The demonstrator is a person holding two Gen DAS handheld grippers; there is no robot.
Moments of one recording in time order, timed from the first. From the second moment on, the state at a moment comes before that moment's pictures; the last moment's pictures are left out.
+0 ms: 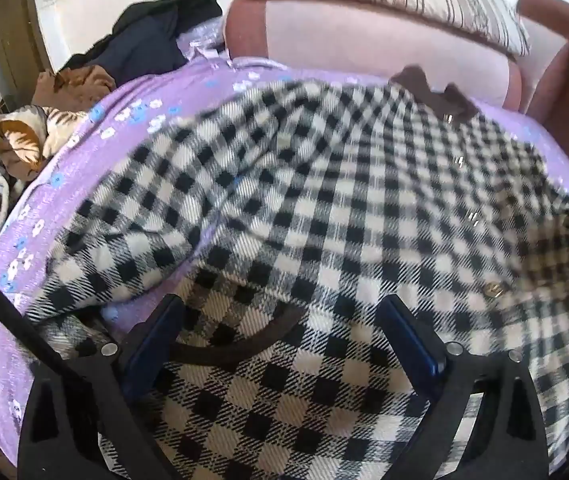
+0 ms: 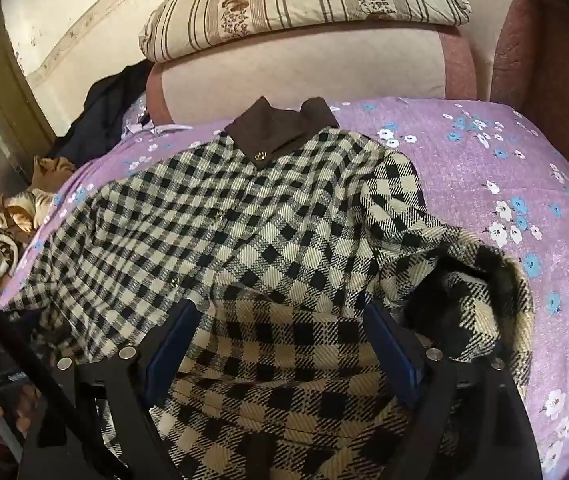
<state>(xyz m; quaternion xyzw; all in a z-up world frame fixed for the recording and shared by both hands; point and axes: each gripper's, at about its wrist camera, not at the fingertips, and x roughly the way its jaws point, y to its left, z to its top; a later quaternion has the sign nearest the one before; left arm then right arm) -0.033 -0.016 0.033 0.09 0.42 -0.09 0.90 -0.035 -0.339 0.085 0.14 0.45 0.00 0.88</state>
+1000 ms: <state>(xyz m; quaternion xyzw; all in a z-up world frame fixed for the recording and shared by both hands) 0.249 -0.056 0.049 0.05 0.48 -0.21 0.85 0.134 -0.447 0.064 0.13 0.54 -0.05 0.83</state>
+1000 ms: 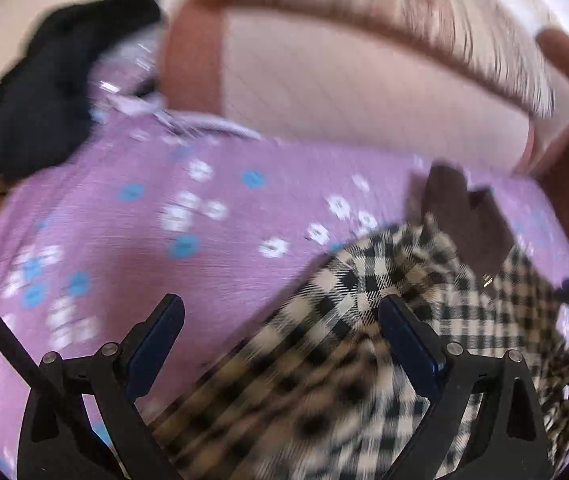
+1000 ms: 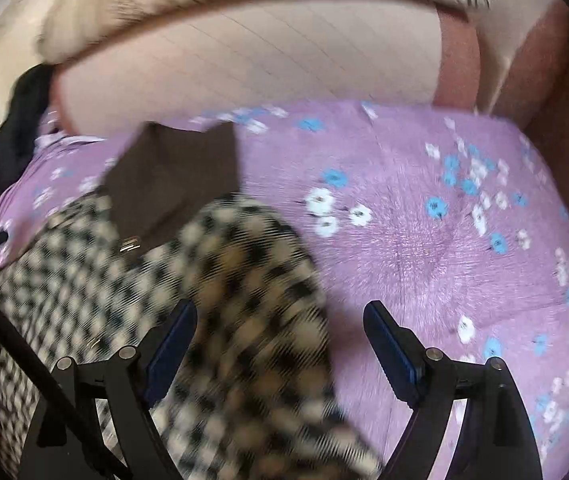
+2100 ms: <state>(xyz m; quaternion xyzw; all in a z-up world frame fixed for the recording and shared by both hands) 0.239 0.011 0.094 0.06 0.44 -0.02 0.89 0.143 -0.414 0.091 0.16 0.50 -0.02 0.85</state>
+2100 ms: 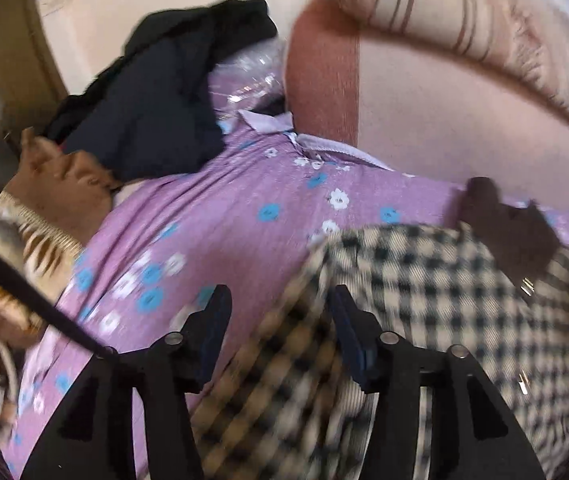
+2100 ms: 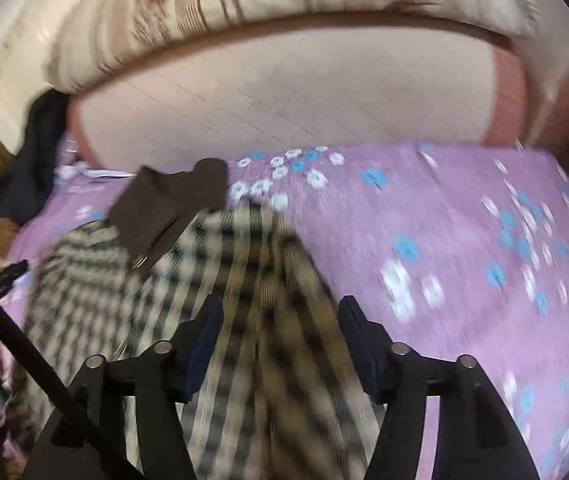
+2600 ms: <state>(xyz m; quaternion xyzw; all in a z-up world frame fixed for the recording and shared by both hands) -0.022 0.043 0.080 0.02 0.42 -0.05 0.91 -0.139 -0.370 0.055 0.20 0.50 0.03 0.84</state>
